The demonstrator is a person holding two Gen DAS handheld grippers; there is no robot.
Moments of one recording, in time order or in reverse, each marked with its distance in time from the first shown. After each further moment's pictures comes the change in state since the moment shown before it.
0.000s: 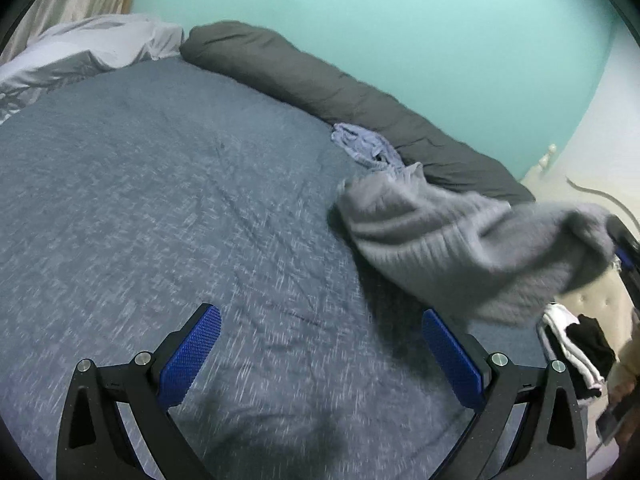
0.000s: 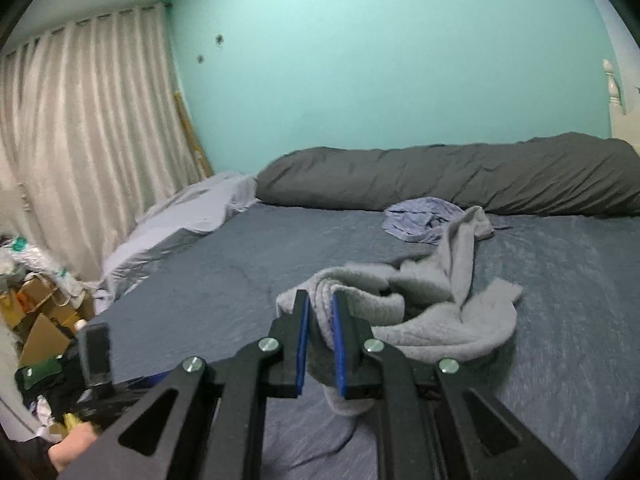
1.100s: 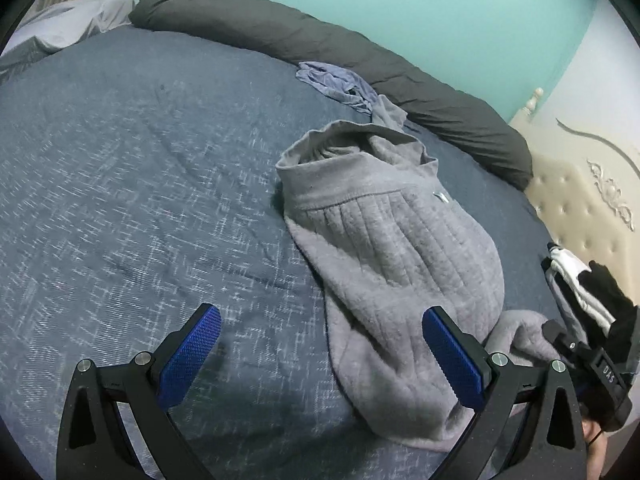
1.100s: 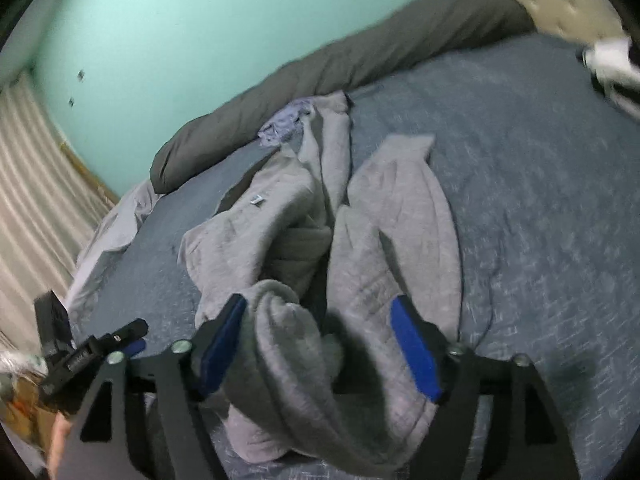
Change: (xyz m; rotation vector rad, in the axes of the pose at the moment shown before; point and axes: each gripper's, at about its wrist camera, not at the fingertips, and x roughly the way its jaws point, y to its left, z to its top) left arm 0.109 -0.020 -0.037 0.101 0.156 -0.074; right arm 0.019 -0.108 -0.190 0.493 0.122 -0.230
